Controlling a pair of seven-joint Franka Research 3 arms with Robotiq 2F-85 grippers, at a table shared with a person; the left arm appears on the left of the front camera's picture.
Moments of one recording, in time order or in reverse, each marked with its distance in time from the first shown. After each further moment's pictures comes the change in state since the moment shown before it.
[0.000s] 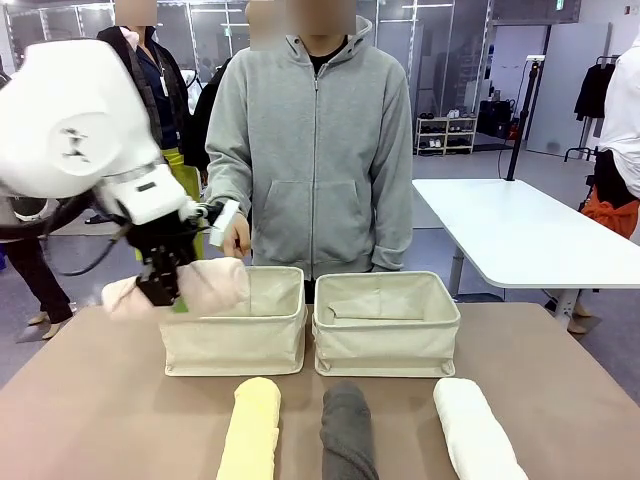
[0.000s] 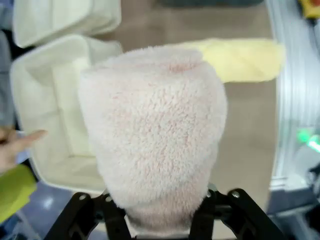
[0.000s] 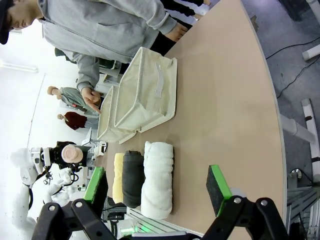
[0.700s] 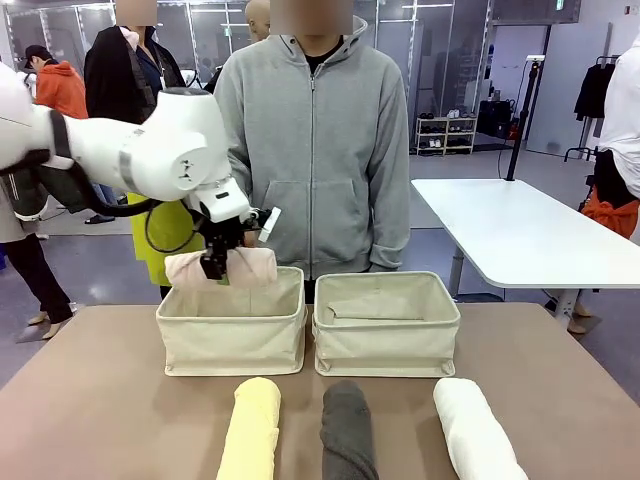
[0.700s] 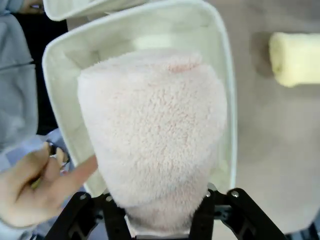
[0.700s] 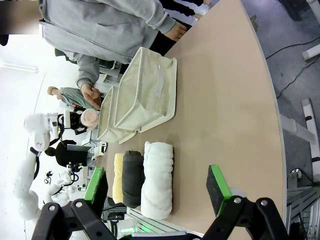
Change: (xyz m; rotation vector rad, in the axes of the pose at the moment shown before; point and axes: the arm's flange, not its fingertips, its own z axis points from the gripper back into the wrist) left arm 0.007 0.158 -0.099 -0.004 0.089 -0.022; right arm 0.000 0.000 0.000 0.000 0.000 -0.001
